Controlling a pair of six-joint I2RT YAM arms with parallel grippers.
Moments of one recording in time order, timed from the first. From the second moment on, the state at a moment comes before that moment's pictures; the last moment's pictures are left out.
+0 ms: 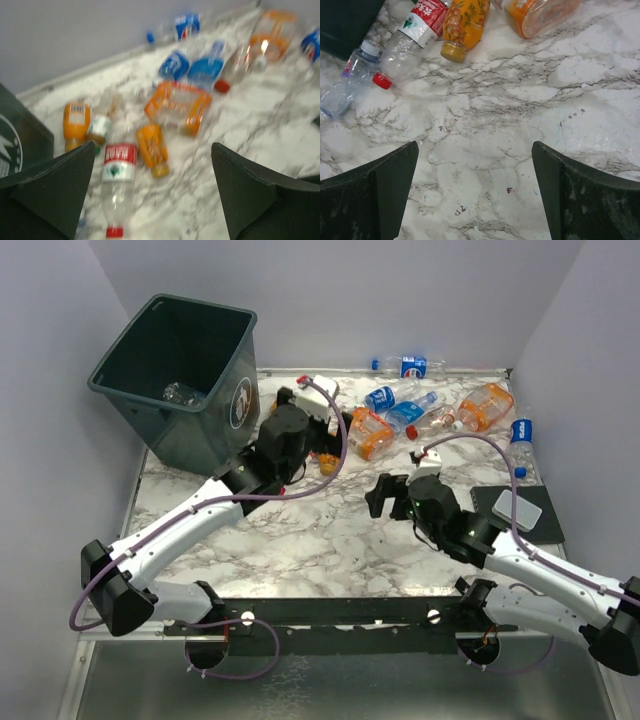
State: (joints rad) left arm -0.82 1.30 1.33 -0.11 -0.38 -0.03; right arm 0.87 0.89 0.66 -0.23 0.43 0.55
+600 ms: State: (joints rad) left arm -0.83 0.87 0.75 -0.18 -0.74 -0.11; right arm 0.79 1.51 0.89 0.03 0.31 0.67
